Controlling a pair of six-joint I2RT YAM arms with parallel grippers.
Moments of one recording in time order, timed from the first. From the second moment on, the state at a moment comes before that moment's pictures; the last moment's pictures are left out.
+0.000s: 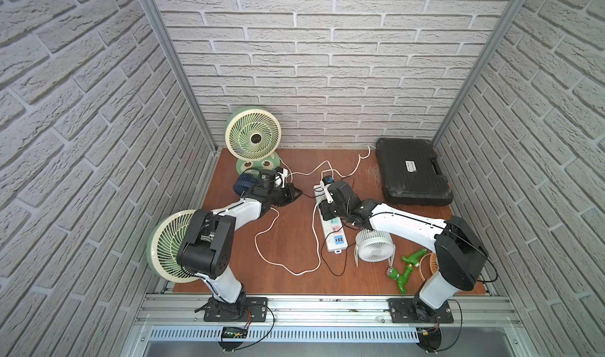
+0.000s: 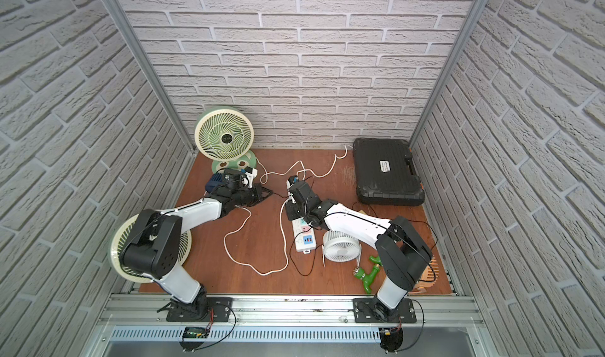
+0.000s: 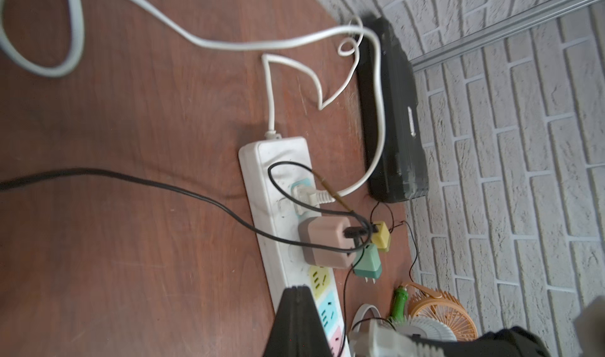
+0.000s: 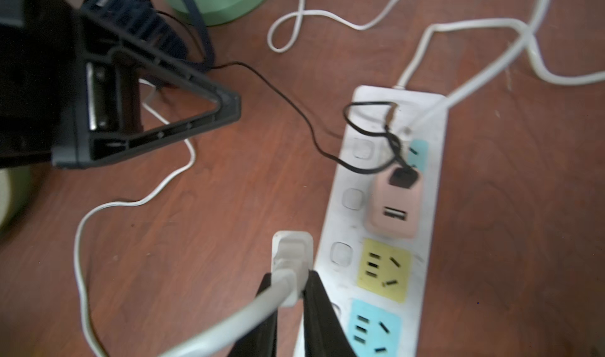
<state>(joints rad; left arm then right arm) -0.16 1.62 0.88 0.11 0.62 -0.69 0.74 1.67 1.14 -0.25 0.04 0.39</state>
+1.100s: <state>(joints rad) 0.04 1.15 0.88 -0.24 0.53 -0.58 1.00 2.28 1.67 -0.25 -0.37 0.33</state>
